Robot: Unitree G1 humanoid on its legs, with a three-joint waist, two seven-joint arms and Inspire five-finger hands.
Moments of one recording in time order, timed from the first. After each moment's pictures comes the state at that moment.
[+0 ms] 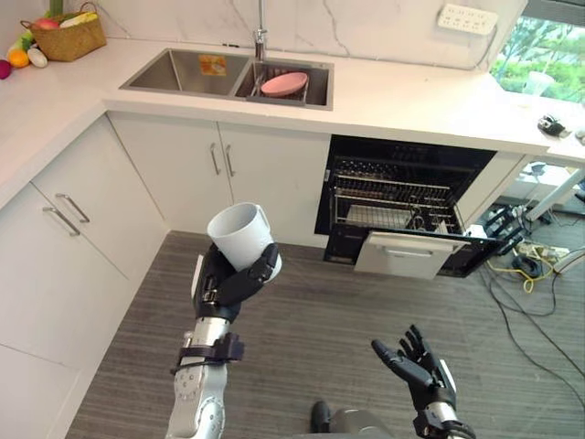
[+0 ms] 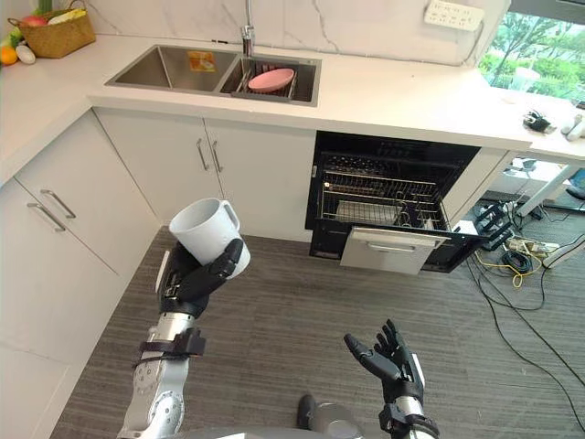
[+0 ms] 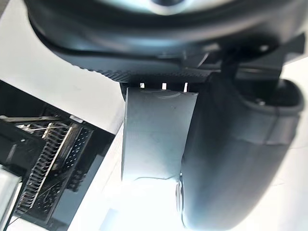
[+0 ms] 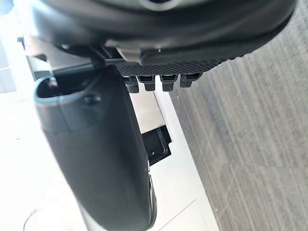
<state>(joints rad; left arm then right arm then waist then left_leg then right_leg) 0.22 0.10 -0.17 0.02 -0.55 -0.47 -0.16 0.28 -0.06 -0.22 0.71 0.45 -0.36 0.32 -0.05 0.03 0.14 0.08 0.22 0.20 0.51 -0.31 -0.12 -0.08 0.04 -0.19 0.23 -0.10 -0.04</state>
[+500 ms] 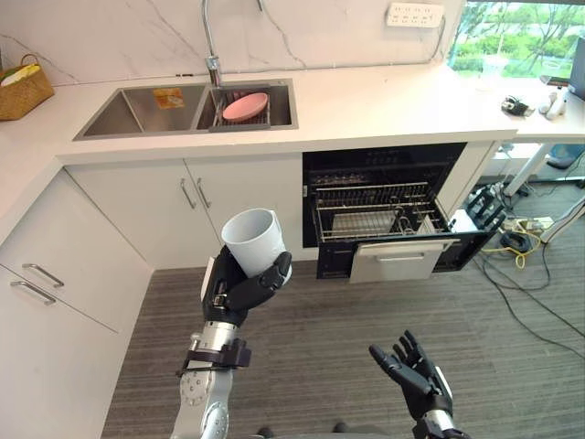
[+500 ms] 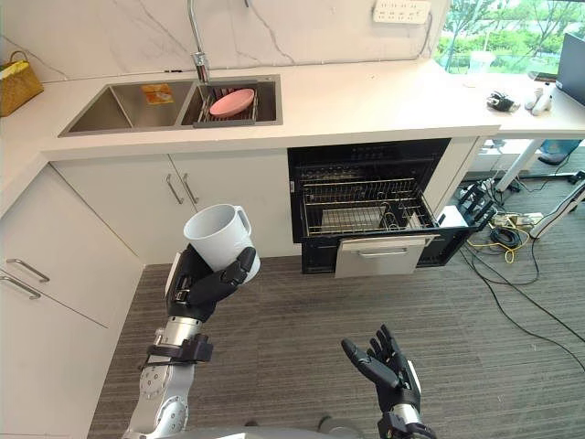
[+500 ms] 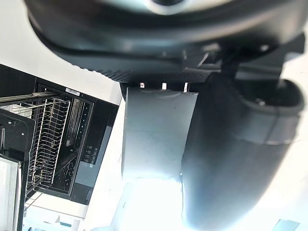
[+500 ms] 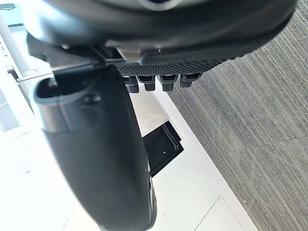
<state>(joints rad) 0.20 0.14 -0.22 0.09 -0.51 -0.53 -0.16 0.25 -0.07 -0.23 0.79 0.52 -0.37 0.41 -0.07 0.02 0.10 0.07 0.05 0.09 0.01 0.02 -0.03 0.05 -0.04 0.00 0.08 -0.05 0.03</state>
